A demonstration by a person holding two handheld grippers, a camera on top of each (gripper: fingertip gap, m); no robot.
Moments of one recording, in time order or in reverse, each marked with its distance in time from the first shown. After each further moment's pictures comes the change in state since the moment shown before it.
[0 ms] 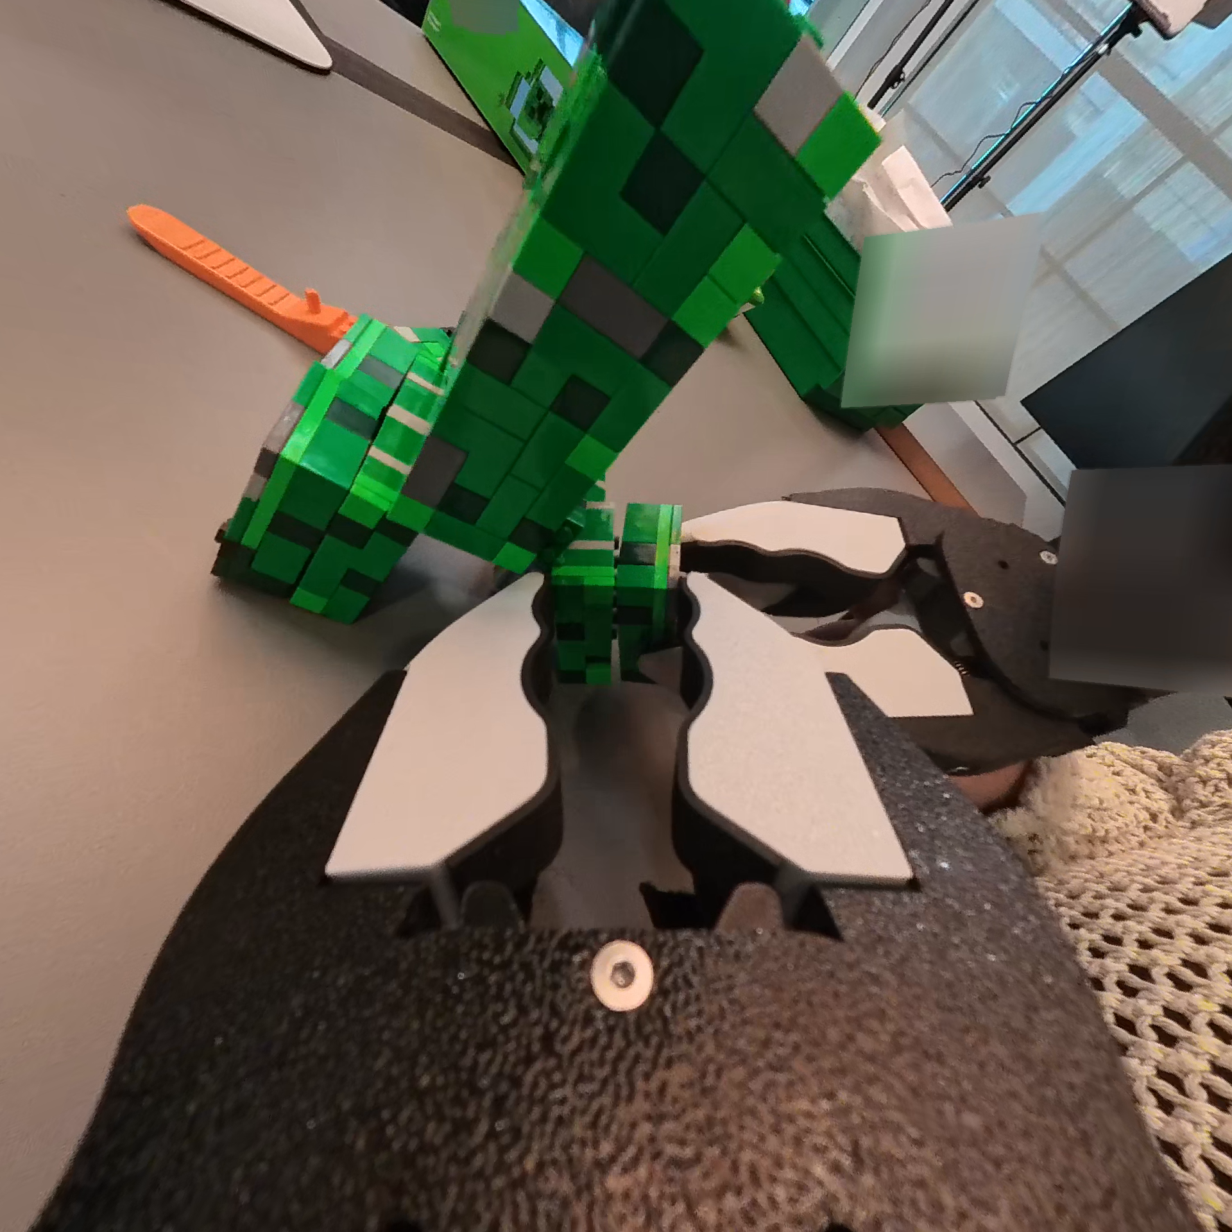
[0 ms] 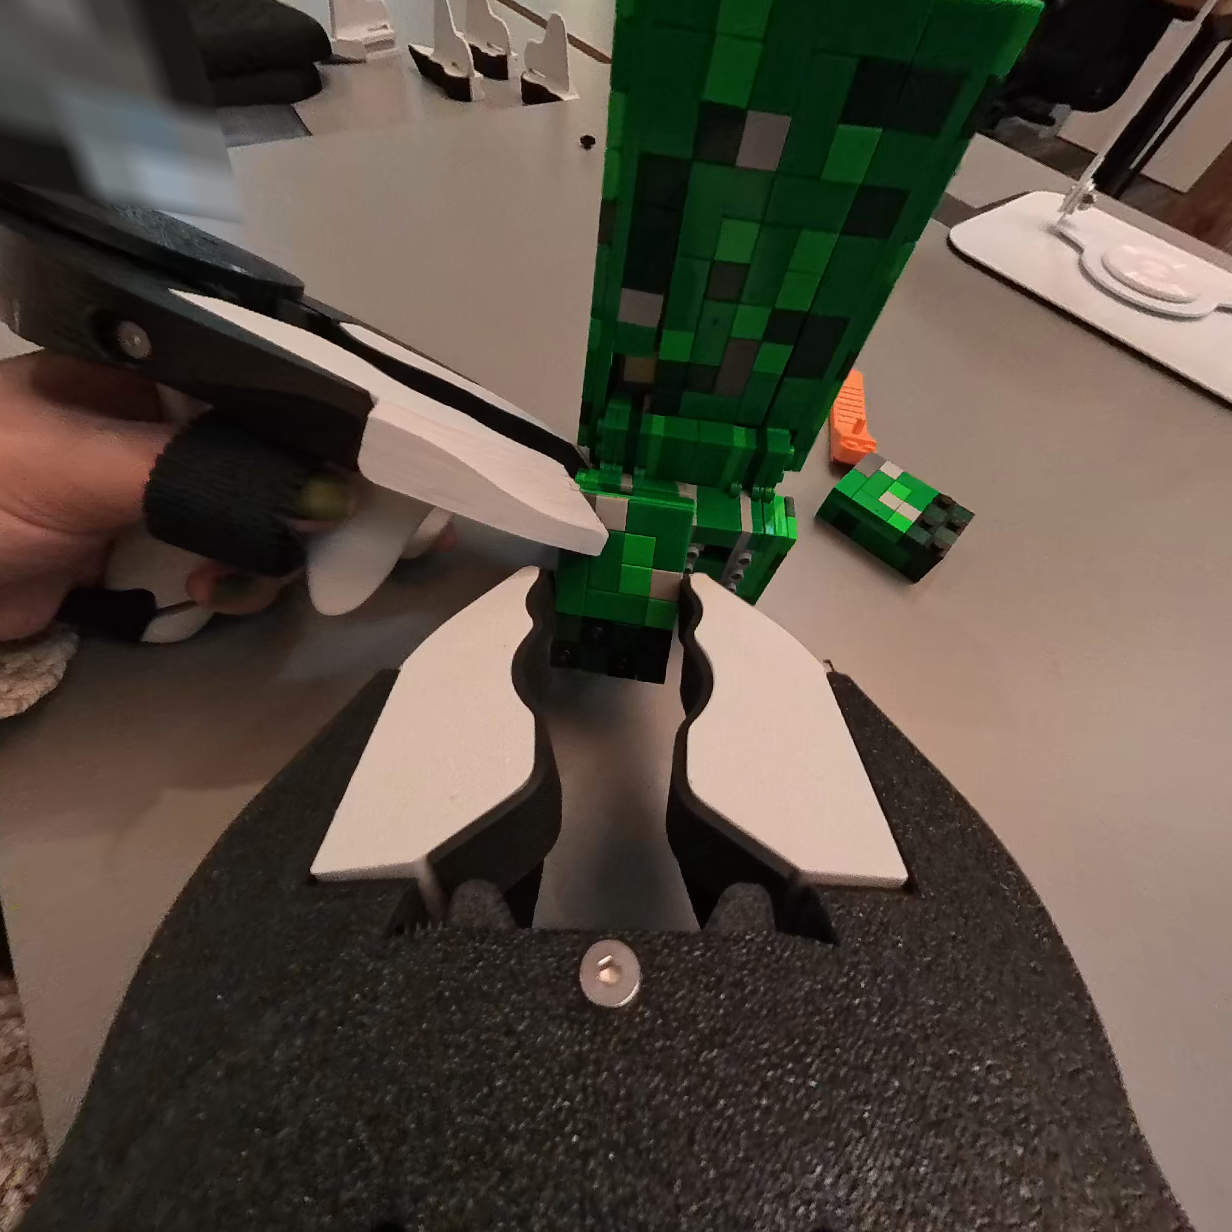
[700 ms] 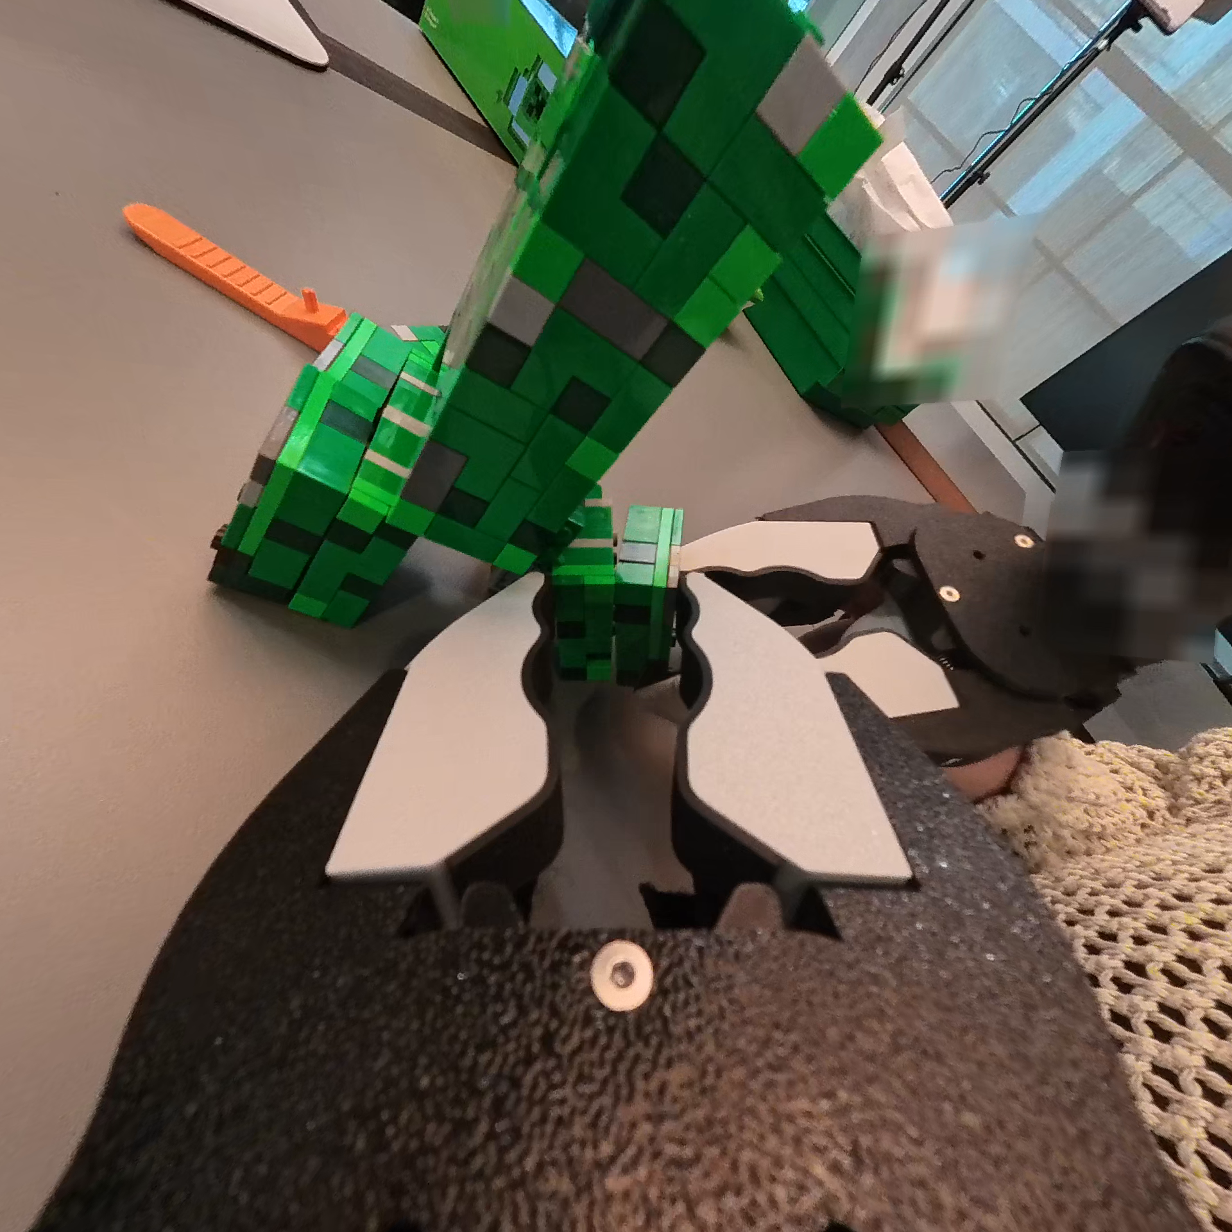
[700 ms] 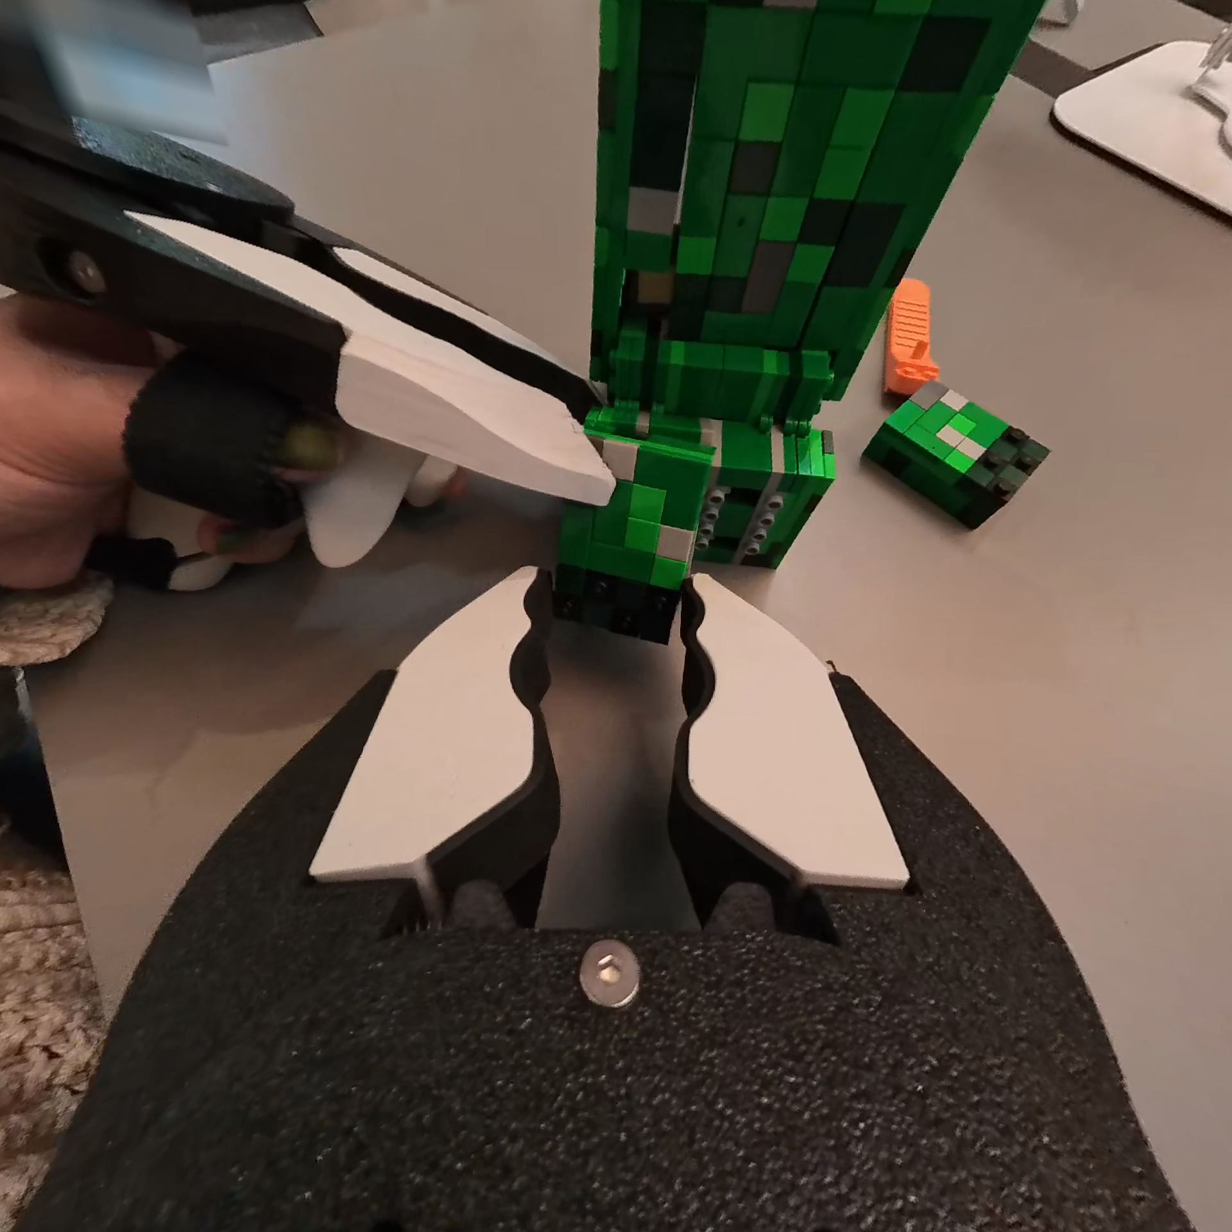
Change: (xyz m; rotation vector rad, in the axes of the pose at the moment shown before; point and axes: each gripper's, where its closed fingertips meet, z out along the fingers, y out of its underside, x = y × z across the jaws) left arm 0.001 0.000 0.000 -0.003 0.002 0.001; right arm -0.005 0.016 -0.001 -0.106 -0.078 0.041
